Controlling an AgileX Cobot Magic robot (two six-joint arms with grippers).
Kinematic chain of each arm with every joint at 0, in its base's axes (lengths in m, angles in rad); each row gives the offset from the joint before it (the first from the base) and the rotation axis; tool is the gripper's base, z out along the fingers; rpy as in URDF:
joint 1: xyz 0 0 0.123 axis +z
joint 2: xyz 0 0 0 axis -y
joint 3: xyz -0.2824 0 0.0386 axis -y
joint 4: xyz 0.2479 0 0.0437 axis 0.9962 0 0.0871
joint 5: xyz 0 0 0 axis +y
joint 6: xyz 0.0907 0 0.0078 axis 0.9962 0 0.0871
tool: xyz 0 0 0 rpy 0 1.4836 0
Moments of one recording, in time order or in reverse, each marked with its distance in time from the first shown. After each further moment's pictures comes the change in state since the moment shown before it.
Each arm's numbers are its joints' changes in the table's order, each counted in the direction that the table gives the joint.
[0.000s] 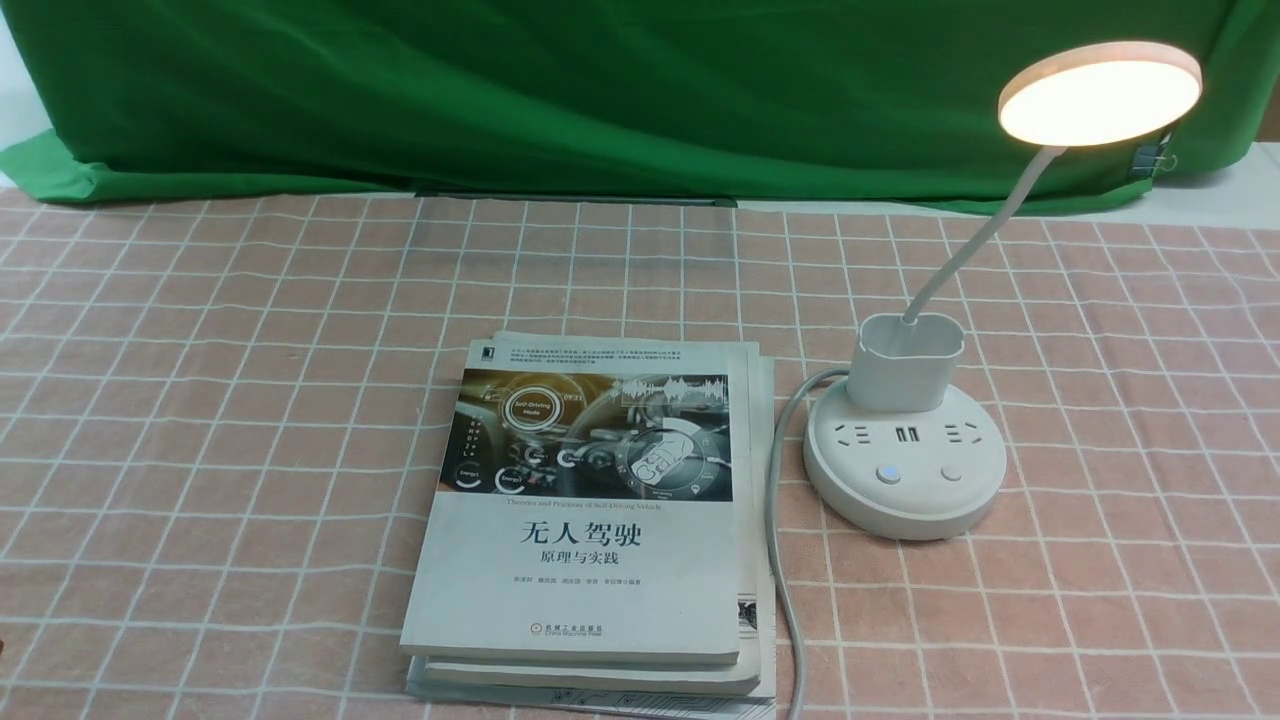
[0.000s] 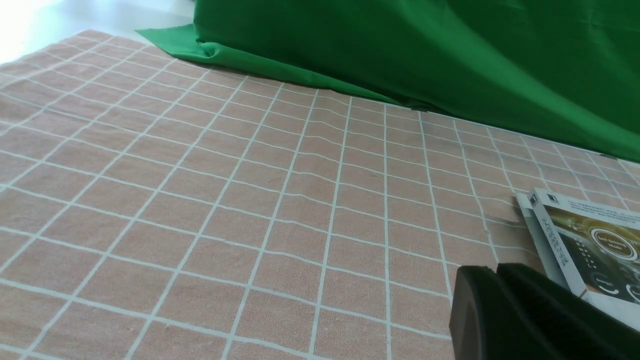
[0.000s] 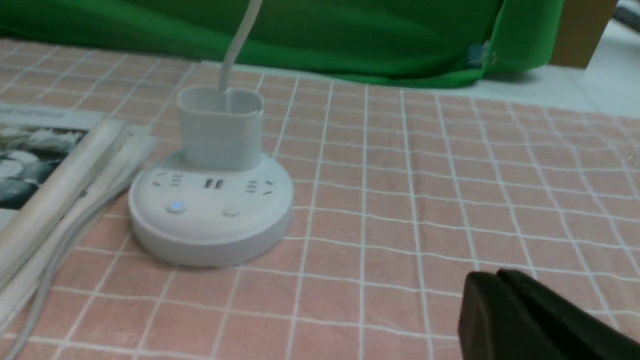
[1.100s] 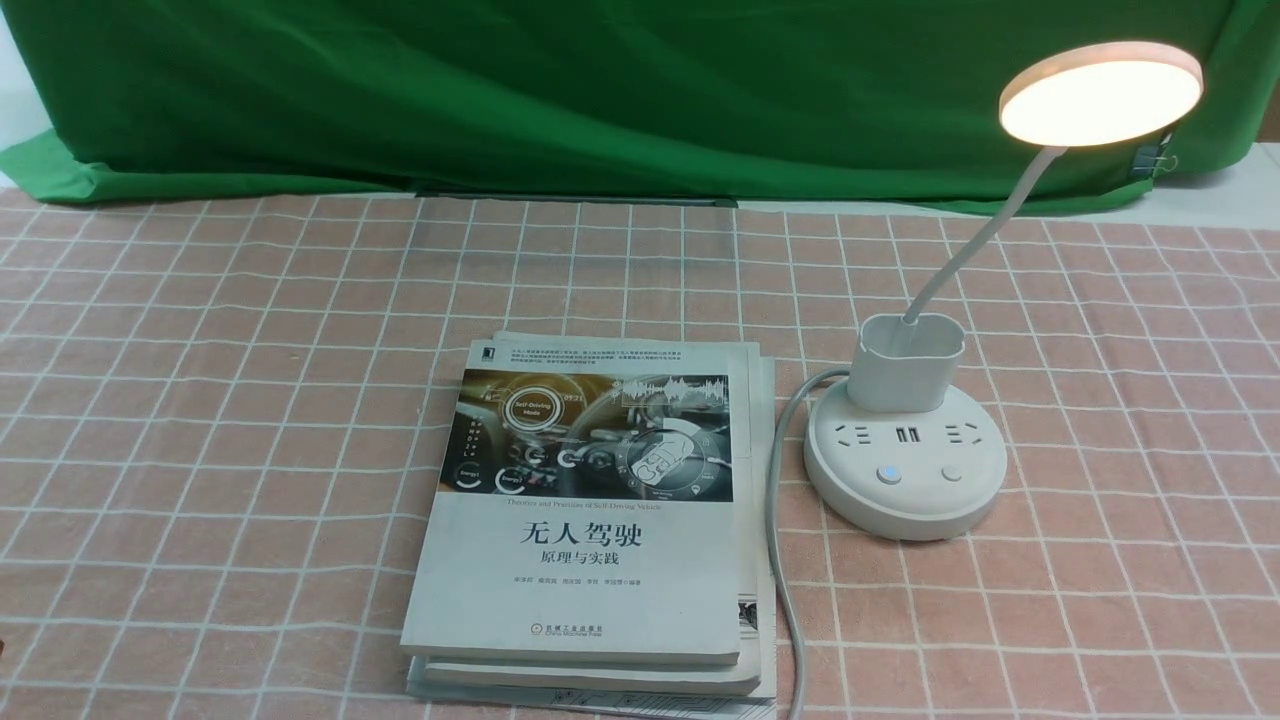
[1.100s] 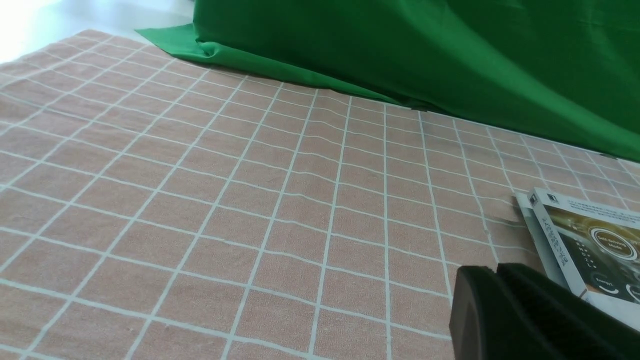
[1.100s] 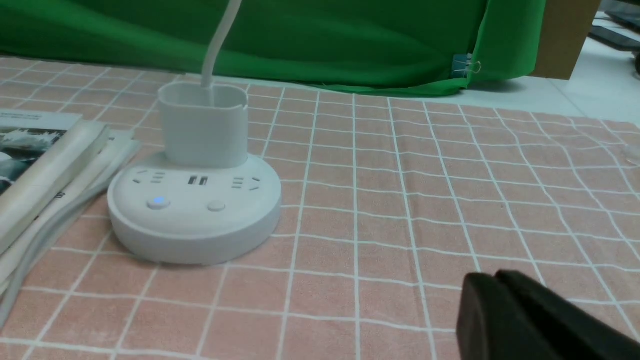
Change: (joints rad) right arm 0.000 0.065 -0.131 0.007 -0.111 0.003; left arm -0.001 0.000 0.000 0.000 0.000 0.000
